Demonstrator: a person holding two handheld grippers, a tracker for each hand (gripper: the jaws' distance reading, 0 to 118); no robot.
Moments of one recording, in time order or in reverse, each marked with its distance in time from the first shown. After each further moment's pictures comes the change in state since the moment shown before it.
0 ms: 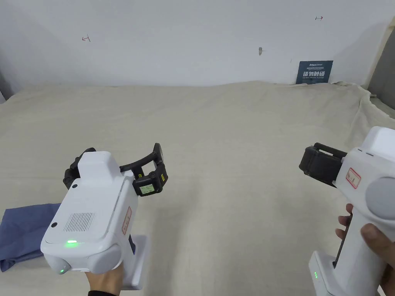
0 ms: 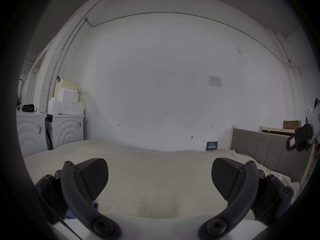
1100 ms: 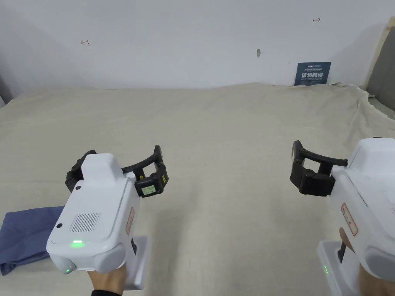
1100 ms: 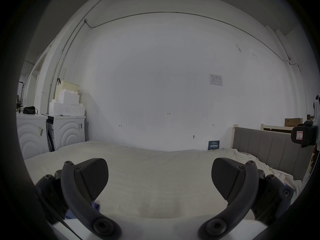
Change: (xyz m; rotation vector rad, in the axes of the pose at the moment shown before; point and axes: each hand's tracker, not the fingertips) left arm 0.002 -0.003 -0.004 -0.001 0.016 -0.018; right arm 0.002 -0.041 0.010 0.518 0.272 0.269
